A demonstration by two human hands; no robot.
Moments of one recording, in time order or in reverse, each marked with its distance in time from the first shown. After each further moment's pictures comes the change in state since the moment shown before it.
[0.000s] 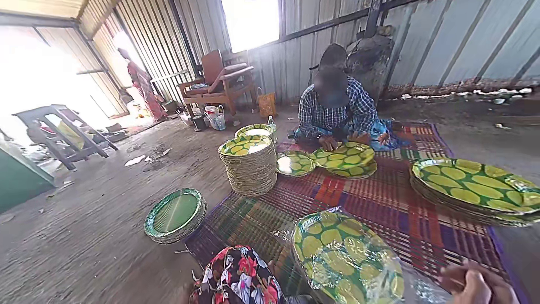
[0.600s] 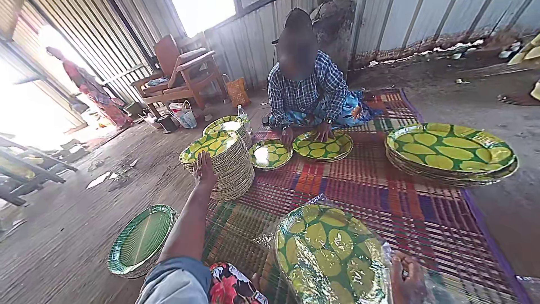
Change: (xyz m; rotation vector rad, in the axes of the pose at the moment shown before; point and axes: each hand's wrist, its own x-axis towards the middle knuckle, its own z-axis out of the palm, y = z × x) left_hand 0.311 0.346 0.013 0.494 0.264 0.550; right_hand 0.002 0.160 -0.015 -0.655 -0.050 0.079
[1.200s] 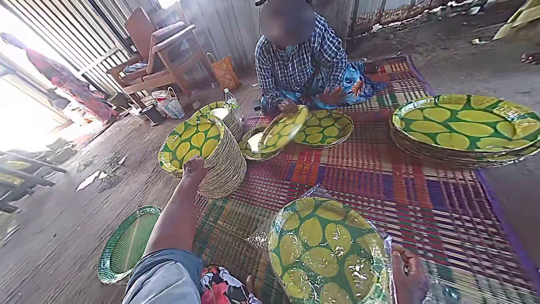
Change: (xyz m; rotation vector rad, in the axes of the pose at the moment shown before) left_hand 0.040 0.010 0.027 0.132 -0.236 0.049; right_hand 0.010 0.008 0.014 0.040 -0.046 0.185
